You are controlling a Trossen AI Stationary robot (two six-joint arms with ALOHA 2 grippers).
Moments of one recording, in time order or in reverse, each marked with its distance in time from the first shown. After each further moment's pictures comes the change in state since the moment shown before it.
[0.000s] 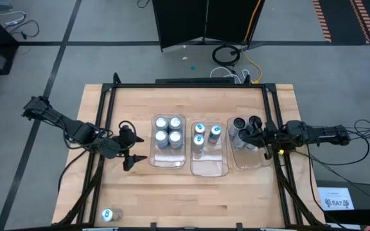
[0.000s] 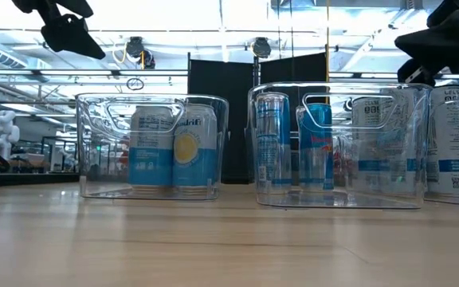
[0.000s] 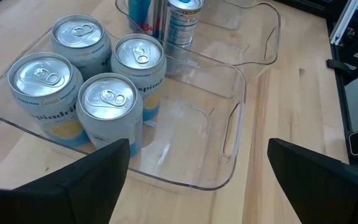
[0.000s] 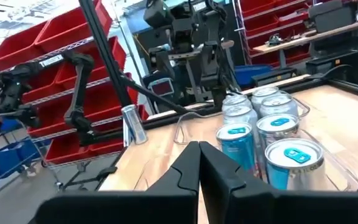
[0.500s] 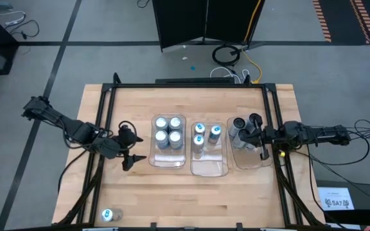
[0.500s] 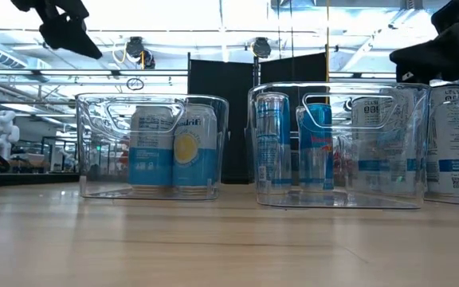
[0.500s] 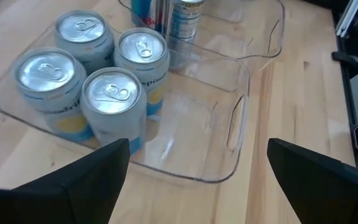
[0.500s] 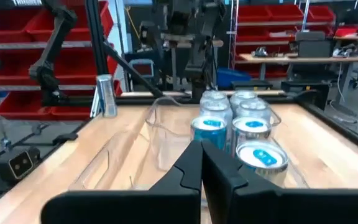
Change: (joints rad) left arm 0.000 0.000 0.010 -0.032 0.003 0.002; right arm 0.000 0.006 -0.019 0.023 0.039 -0.294
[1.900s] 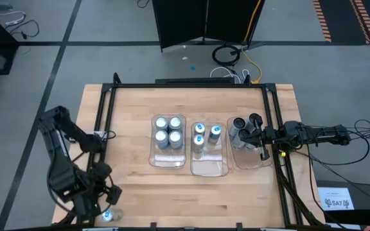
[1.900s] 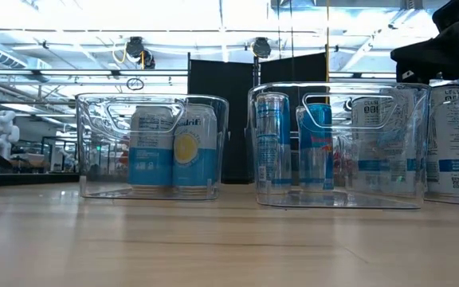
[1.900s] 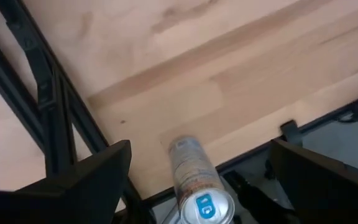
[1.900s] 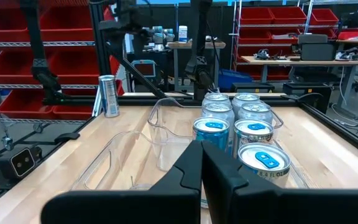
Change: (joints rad) left arm -0.558 0.573 0.673 -0.805 0.299 -1.571; right arm 0.001 0.000 0.003 -0.003 -0.007 -0.016
